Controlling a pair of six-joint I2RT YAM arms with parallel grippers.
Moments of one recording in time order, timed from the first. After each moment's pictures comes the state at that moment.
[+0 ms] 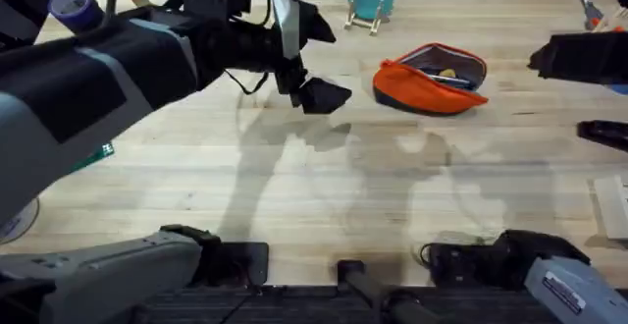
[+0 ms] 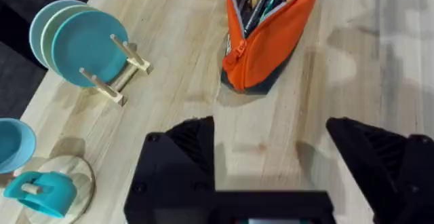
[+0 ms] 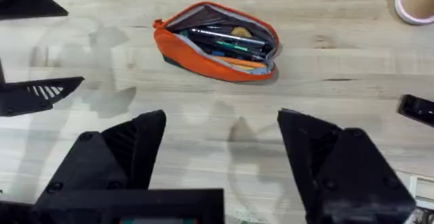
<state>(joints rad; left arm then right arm) -0.26 1.41 0.92 -0.30 0.78 0.78 -0.17 0.88 1.33 -1.29 -0.24 -0.05</state>
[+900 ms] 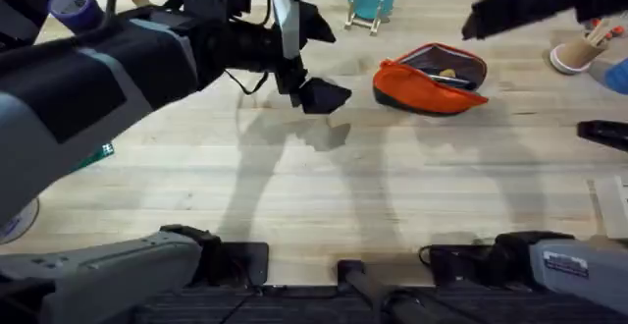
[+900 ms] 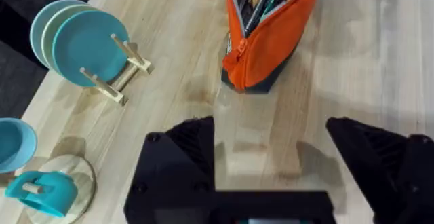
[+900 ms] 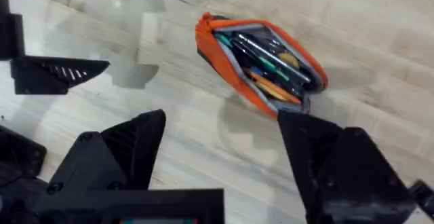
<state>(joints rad) -0.26 1.41 0.92 -0.30 0.78 0.79 0.04 1.35 1.62 -1.35 -0.28 -0.24</state>
